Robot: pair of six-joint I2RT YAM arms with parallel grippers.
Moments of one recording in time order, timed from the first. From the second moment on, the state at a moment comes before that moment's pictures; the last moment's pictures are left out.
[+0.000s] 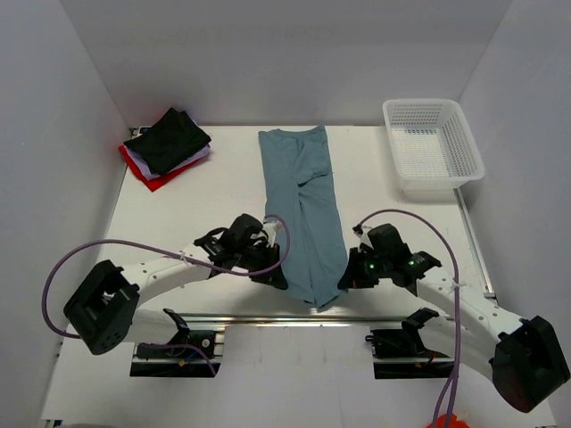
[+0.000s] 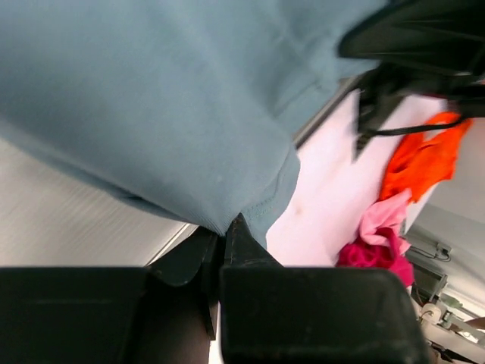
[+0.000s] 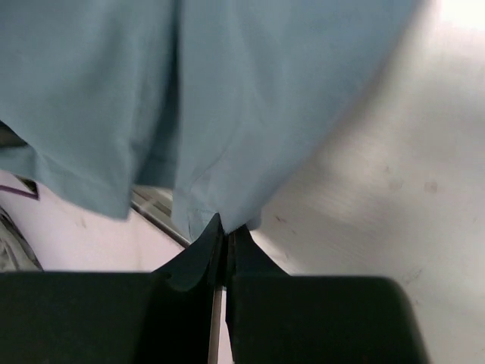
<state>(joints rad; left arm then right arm) -0.78 1.31 0.65 -0.23 0.52 -0.61 0.57 0.94 0.44 -0.47 -0.39 0.51</state>
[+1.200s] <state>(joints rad) -0.39 1.79 1.27 -0.26 0.49 -0.54 0.37 1.61 1.21 -0.43 -0.21 0.38</state>
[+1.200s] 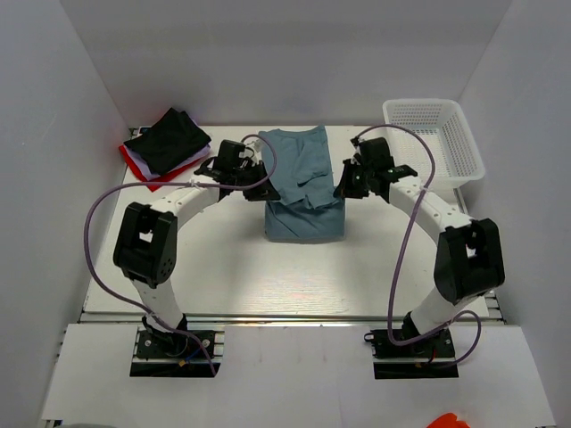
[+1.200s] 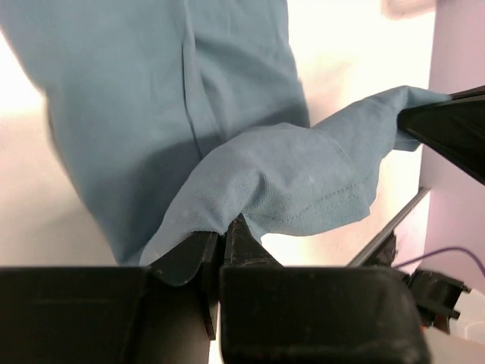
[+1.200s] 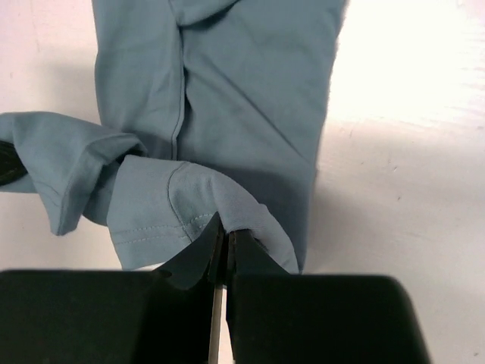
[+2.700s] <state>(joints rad) -0.24 2.23 1.71 -0.16 0.63 -0.48 0.23 2.16 1.67 -0.20 -0.58 0.17</state>
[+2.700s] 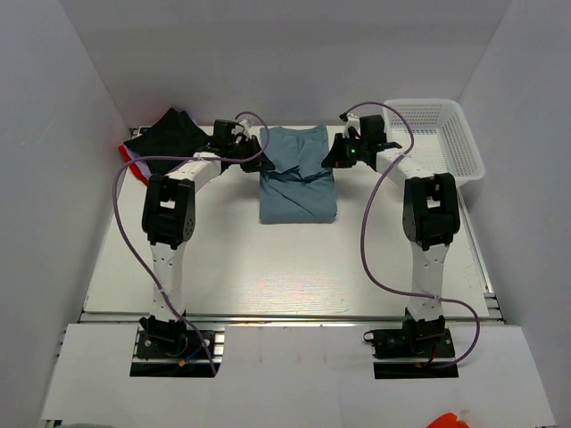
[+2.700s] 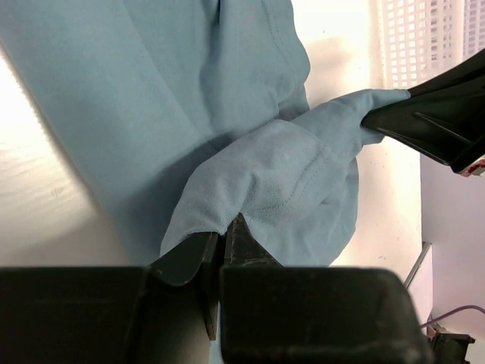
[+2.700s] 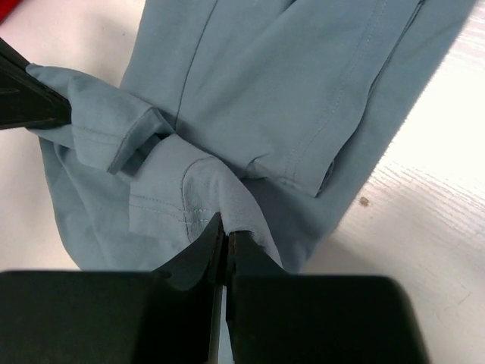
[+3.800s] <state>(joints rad) -0.30 1.86 1.18 -0.21 0.48 -0.32 0.26 1.75 1.07 -0.19 -0.49 0.25</state>
